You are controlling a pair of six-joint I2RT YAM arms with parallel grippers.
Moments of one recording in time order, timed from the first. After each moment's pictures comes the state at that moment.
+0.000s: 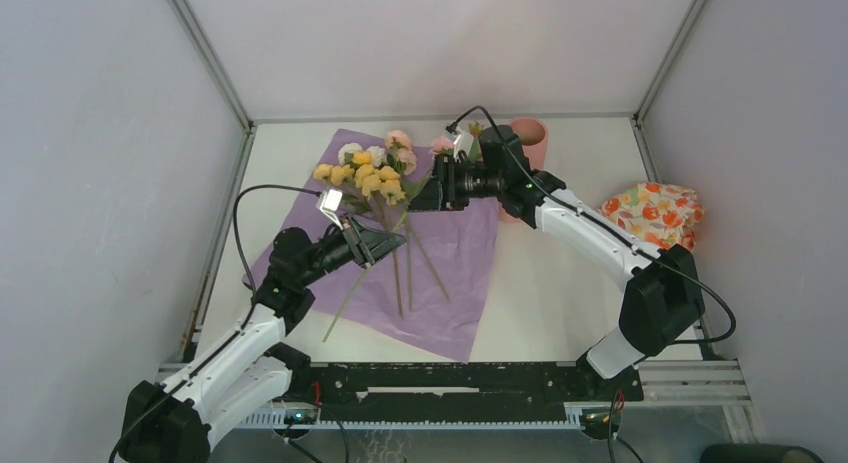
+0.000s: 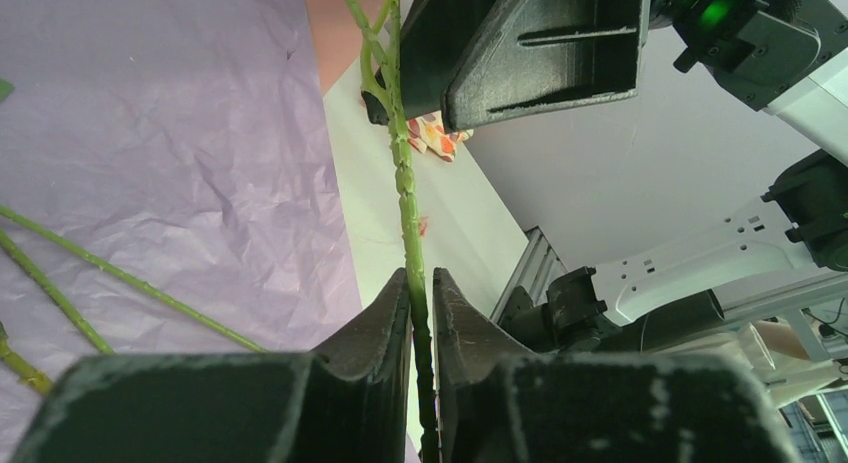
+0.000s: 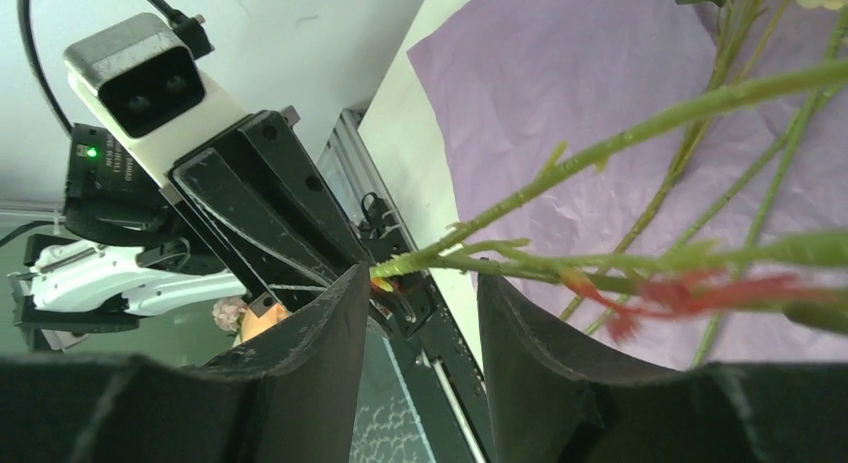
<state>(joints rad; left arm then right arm) -0.44 0.83 0.42 0.40 0.54 -0.79 0.59 1.55 1.30 -0.21 -0.69 0.65</state>
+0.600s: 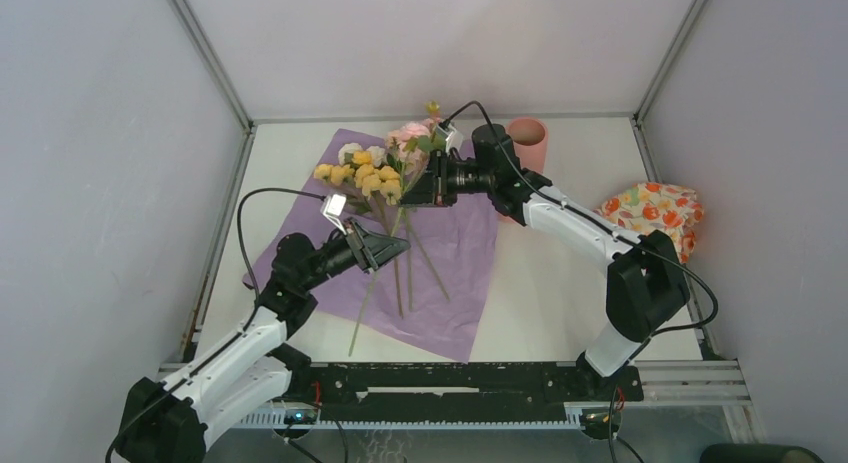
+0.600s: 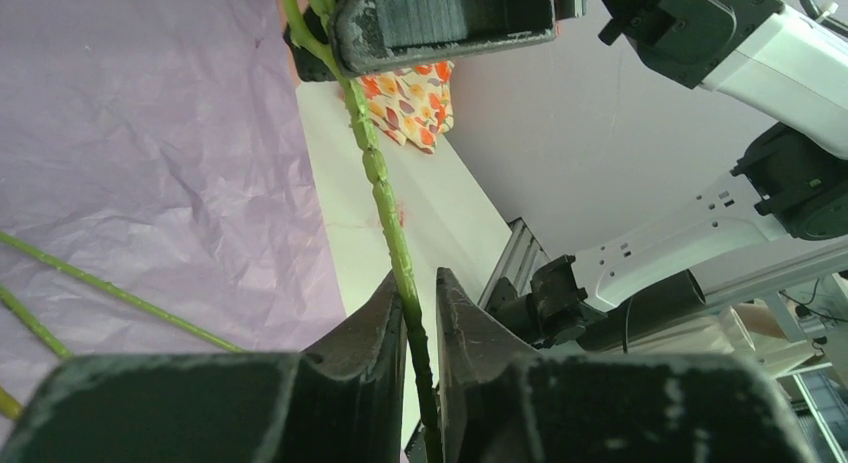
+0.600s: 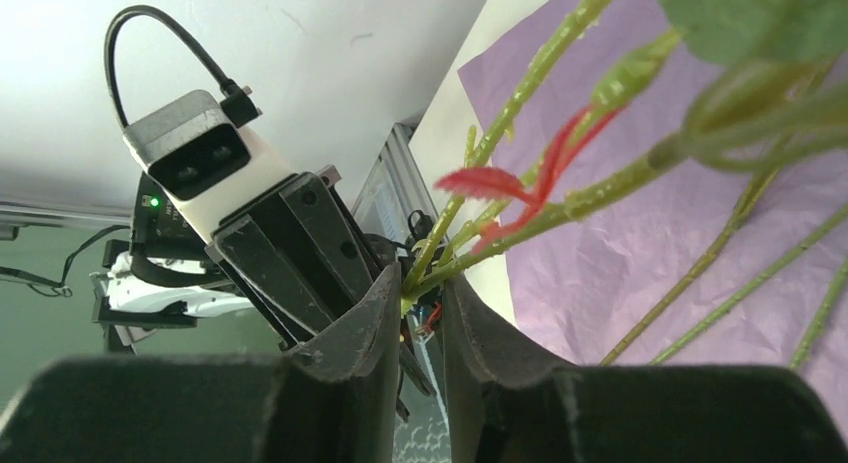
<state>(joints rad) -0.47 0.82 0.39 0.46 0.53 -0.81 0.60 1.65 1.30 -0.02 -0.76 0.80</state>
